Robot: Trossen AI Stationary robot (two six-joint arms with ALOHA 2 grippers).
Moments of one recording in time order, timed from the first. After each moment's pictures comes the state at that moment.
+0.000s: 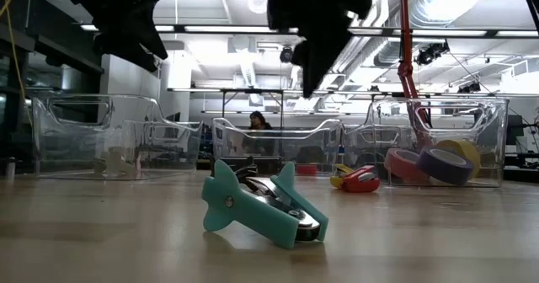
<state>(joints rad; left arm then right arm) 0.00 0.87 0.80 -0.69 -0.40 -0.66 -0.02 1.89 1.63 -1.02 -0.09 -0.07</state>
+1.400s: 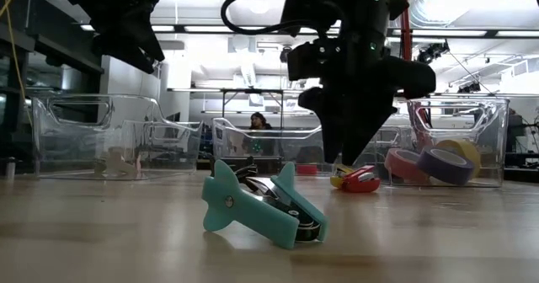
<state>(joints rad) 0.00 0.87 0.80 -0.71 -0.38 -0.65 0.09 1.89 1.26 -0.69 0.00 -0.22</state>
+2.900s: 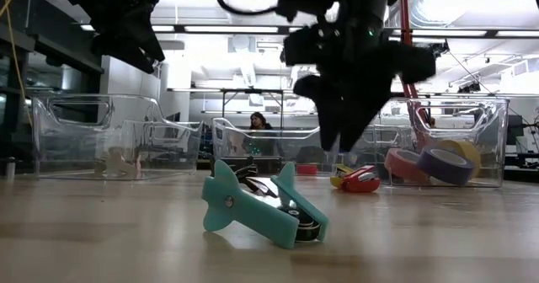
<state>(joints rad) 0.00 0.87 0.80 -0.71 -0.38 -0.66 0.11 1.89 1.33 -0.76 0.02 -0.24</state>
